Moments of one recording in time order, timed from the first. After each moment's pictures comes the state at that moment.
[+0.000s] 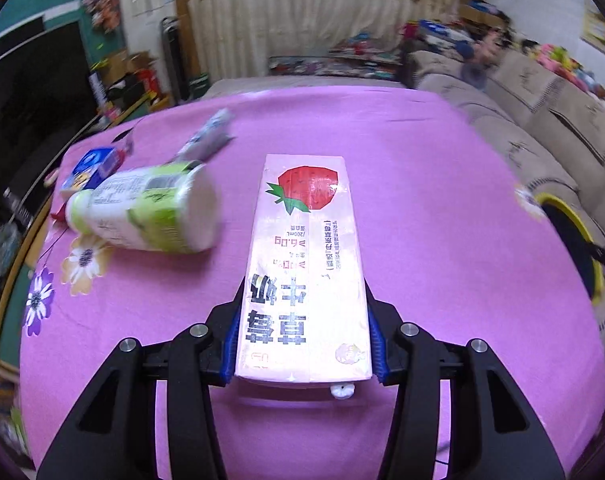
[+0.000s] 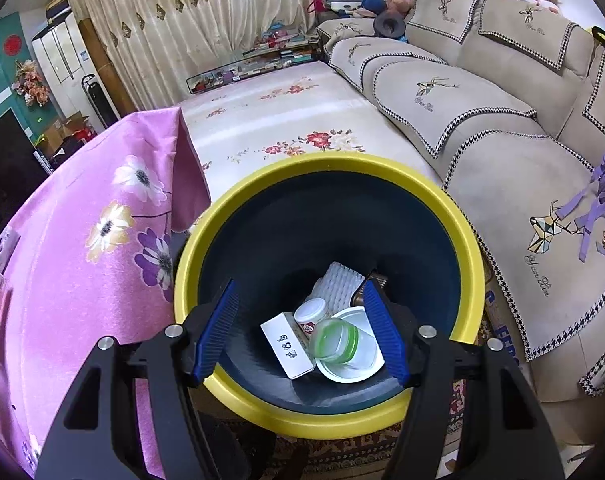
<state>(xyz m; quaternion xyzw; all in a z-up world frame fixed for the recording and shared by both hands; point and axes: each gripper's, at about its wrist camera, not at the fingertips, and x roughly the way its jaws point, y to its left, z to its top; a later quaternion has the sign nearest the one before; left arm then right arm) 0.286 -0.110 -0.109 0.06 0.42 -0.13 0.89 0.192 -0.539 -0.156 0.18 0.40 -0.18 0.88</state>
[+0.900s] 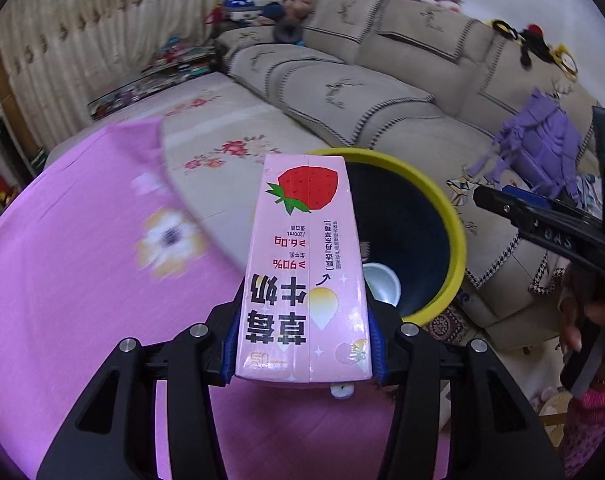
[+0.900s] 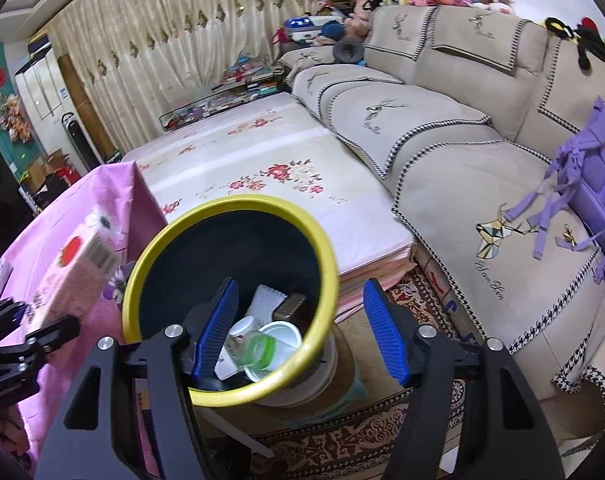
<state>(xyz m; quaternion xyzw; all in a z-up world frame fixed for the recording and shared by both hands) 0.205 -0.452 -0.108 0.18 0.41 -0.39 0.81 0.112 -0.608 -0.128 0.19 0.35 -0.24 0.89</state>
